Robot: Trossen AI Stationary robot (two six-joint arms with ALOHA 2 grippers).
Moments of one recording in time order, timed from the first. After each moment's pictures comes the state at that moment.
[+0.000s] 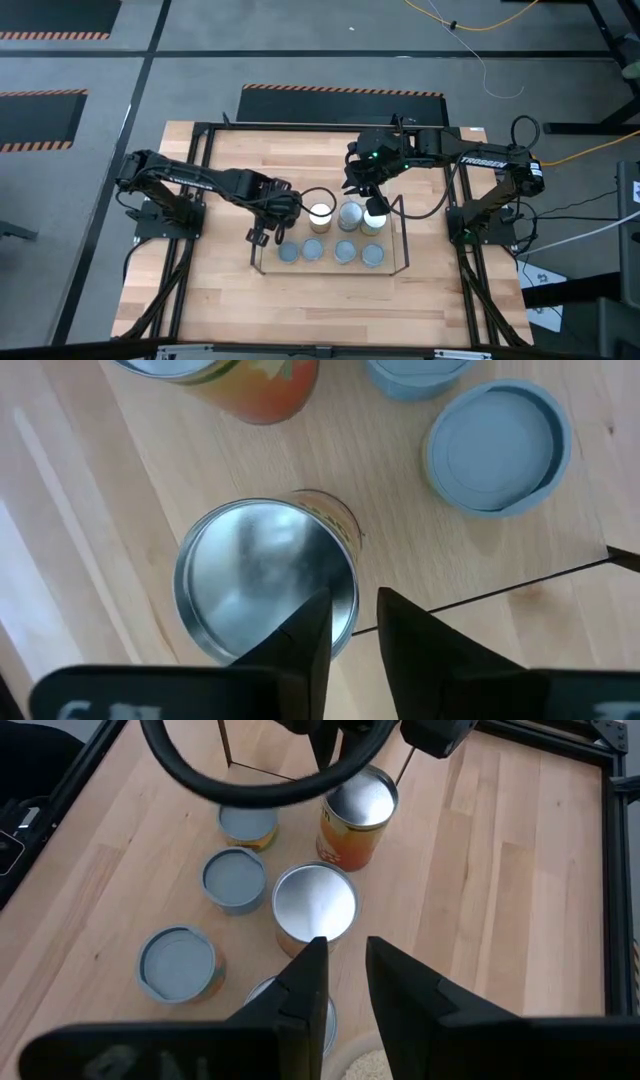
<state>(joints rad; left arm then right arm) -0.12 1.56 1.35 -1.11 -0.09 0.24 -0.08 1.56 1.66 -0.96 -0.19 -0.34</state>
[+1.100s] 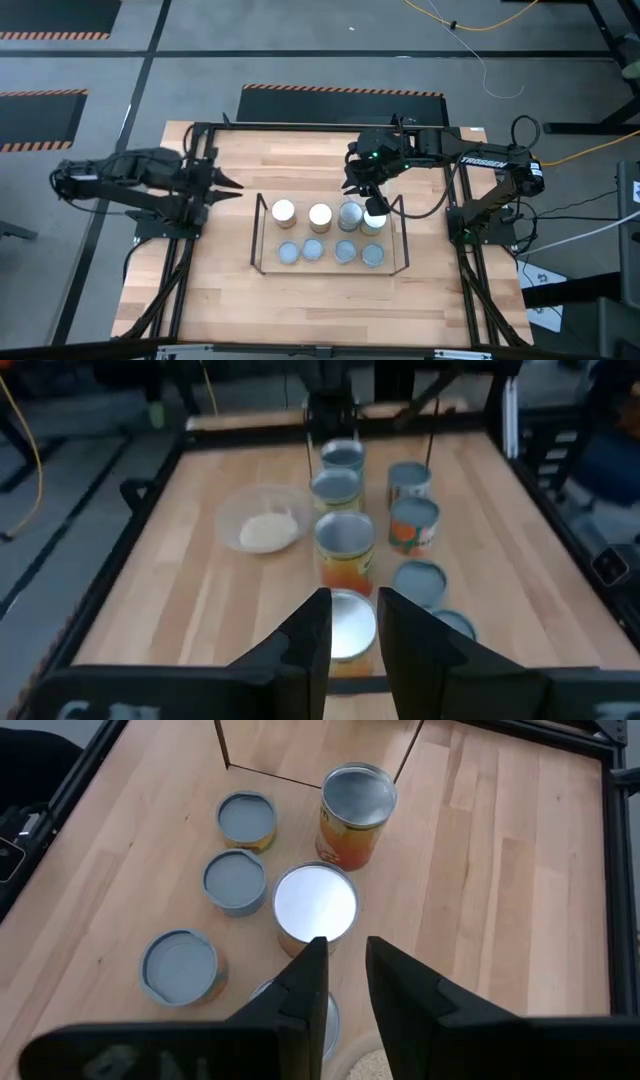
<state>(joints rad) -0.07 0.64 0.96 -0.74 -0.09 0.02 -0.08 1.56 1.66 -0.96 -0.19 -0.32</state>
